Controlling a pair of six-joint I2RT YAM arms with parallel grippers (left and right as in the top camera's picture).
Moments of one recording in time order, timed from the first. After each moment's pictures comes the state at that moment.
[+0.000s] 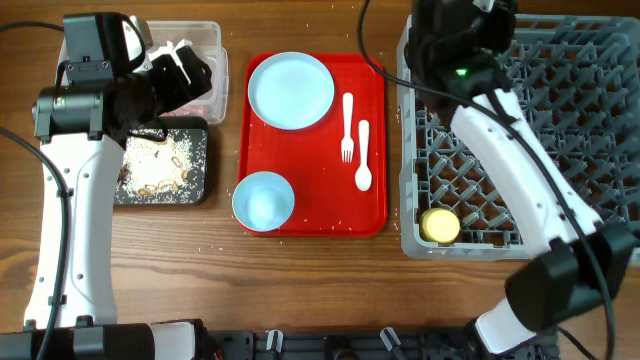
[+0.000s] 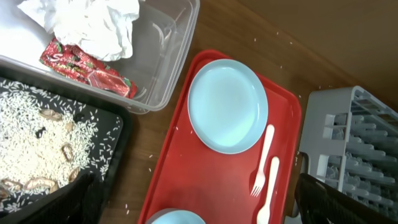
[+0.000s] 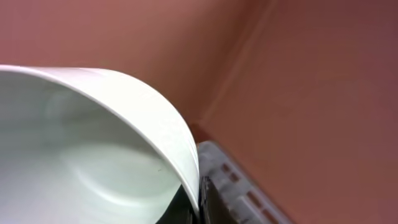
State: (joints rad) left arm 0.06 1.51 1.56 -0.96 0.23 -0.42; right arm 0.35 1.77 1.63 -0.19 1.21 -0.14
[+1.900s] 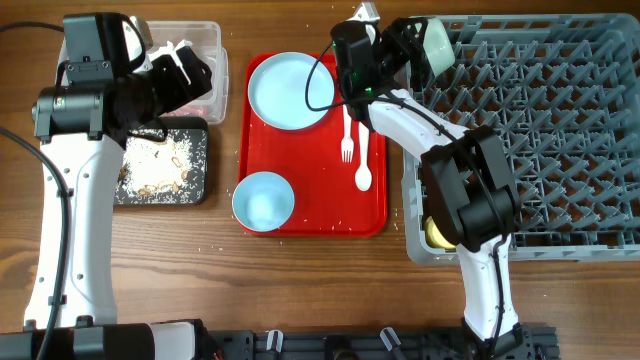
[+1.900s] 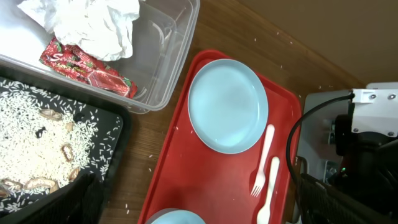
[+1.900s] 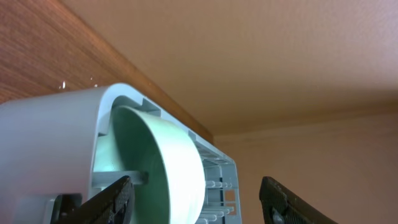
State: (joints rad) left arm 0.06 1.51 1.56 -0.96 0.23 -0.42; right arm 0.45 2.27 1.63 0.18 1.15 -0.86
